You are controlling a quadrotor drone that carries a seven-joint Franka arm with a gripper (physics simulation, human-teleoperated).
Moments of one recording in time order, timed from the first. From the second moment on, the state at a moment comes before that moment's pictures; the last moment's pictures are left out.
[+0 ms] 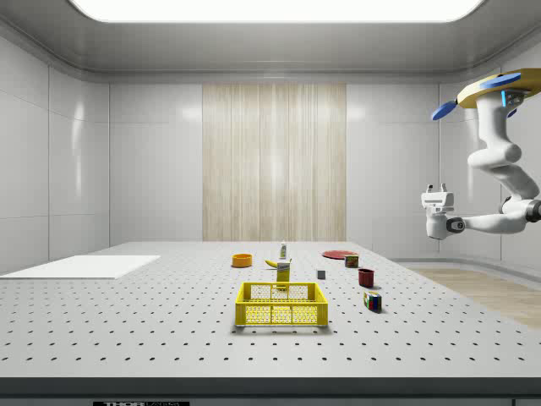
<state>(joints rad) 0.00 -0.79 0.00 -2.34 0.00 1.55 0.79</state>
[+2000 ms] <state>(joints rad) -0.01 -0.71 0.01 -2.04 0.00 1.37 0.78</state>
